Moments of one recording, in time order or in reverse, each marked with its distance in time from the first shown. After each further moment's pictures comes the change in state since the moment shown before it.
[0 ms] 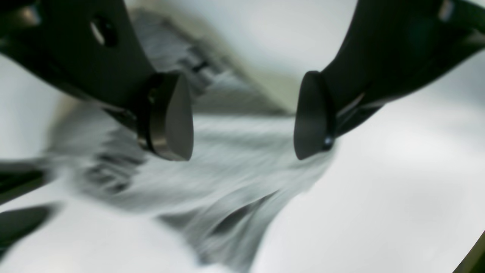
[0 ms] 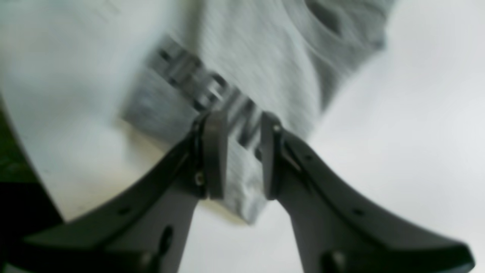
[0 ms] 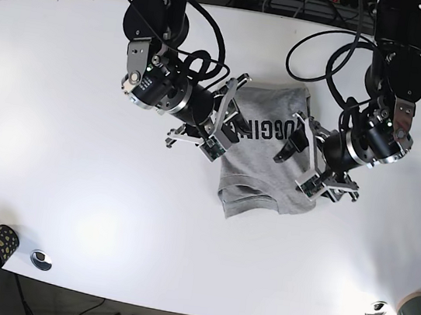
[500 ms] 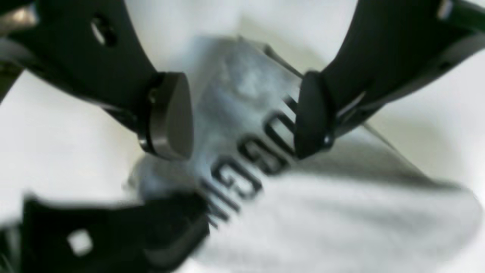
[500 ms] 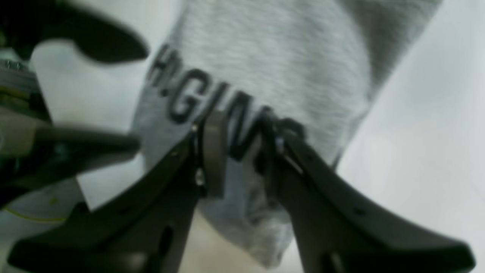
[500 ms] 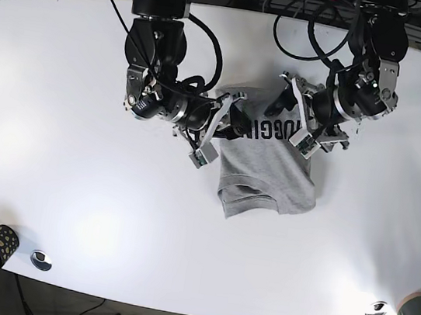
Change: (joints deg) left arm 11.8 7.9 -3.5 -1.0 1.2 0.1 0.5; right arm 7.5 -1.1 7.6 -24.3 10.6 -0.4 1.0
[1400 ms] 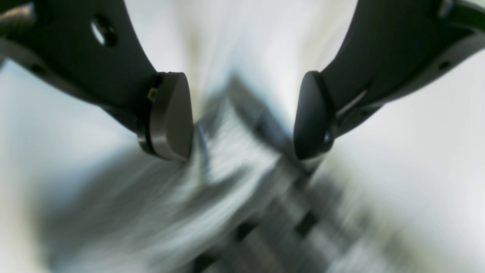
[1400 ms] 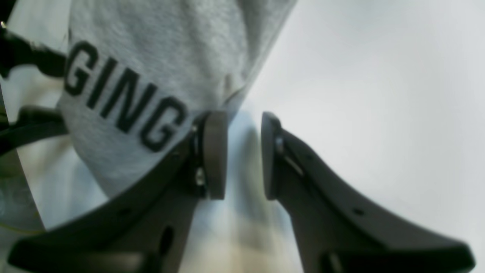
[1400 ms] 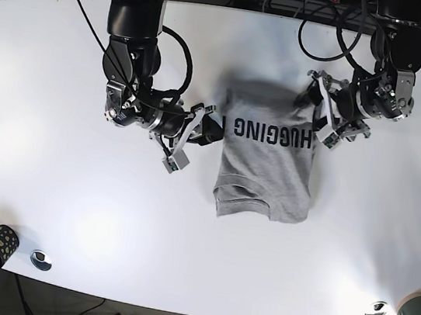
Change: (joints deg) left arm 0.1 -8.3 -3.0 -11.4 -0.8 -0.3 -1.4; right arm 5.1 7.7 0.1 -11.1 0.4 0.0 7.6
